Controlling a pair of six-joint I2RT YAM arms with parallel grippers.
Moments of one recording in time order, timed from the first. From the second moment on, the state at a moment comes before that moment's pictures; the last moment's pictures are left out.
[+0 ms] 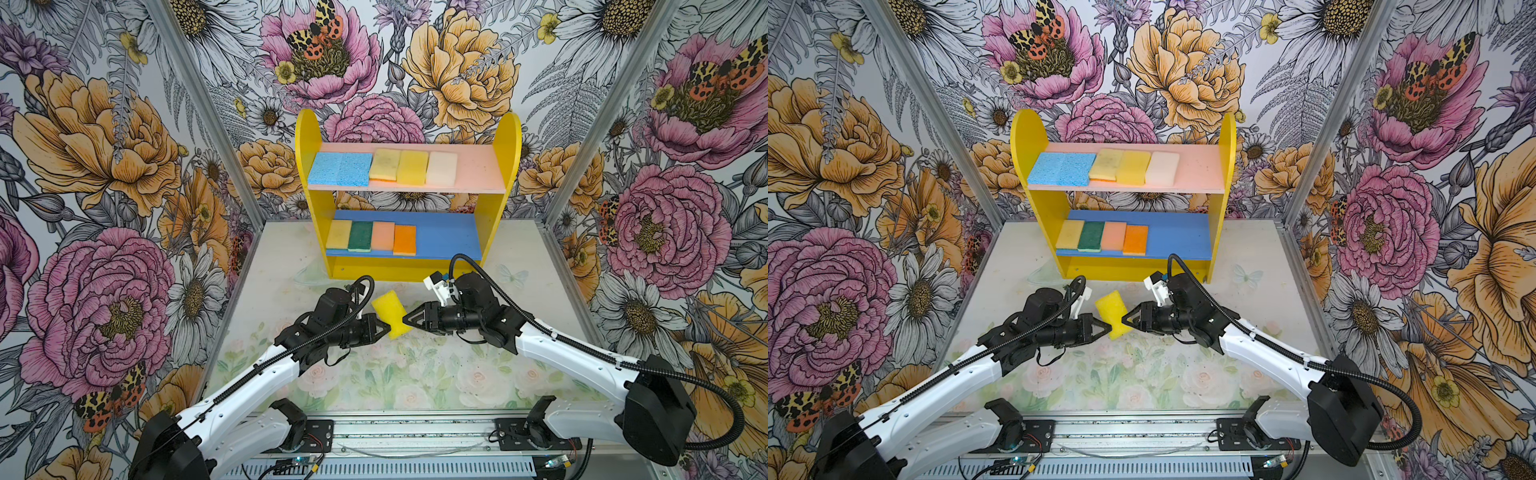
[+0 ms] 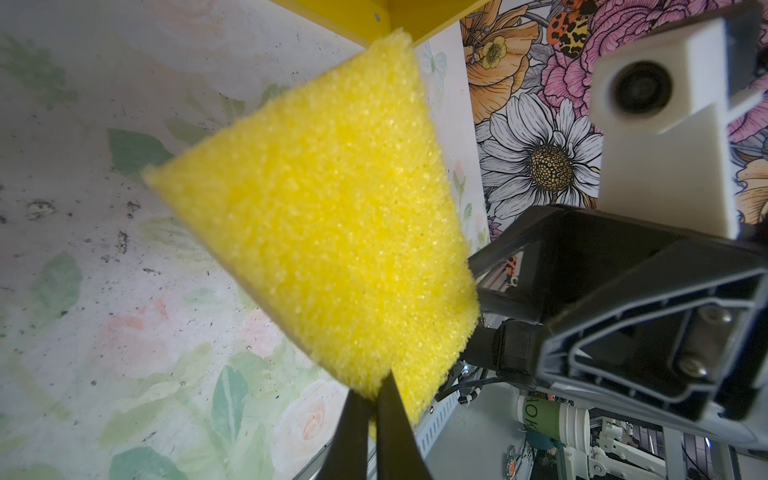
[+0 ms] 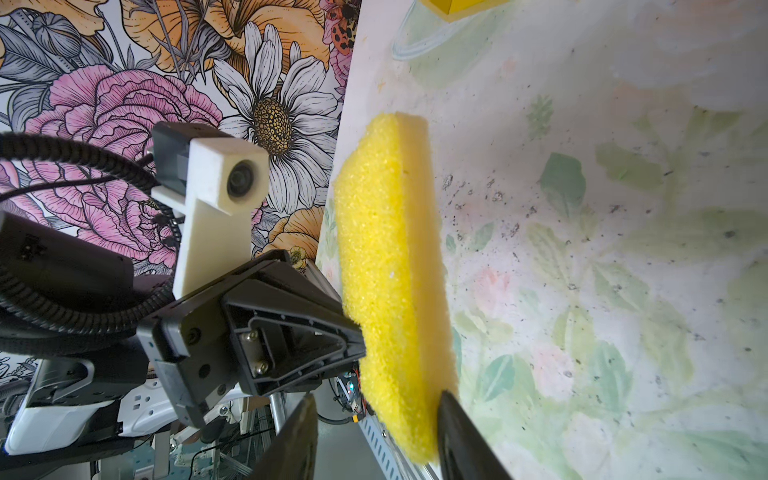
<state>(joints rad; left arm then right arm) -0.62 0.98 0.66 -0.32 0.44 -0.79 0.71 1.27 0.82 -0.12 -0.60 0.88</state>
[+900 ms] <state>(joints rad) -0.61 0.95 0.65 -0.32 0.44 -0.80 0.74 1.29 0.82 -0.12 -0.56 0.89</state>
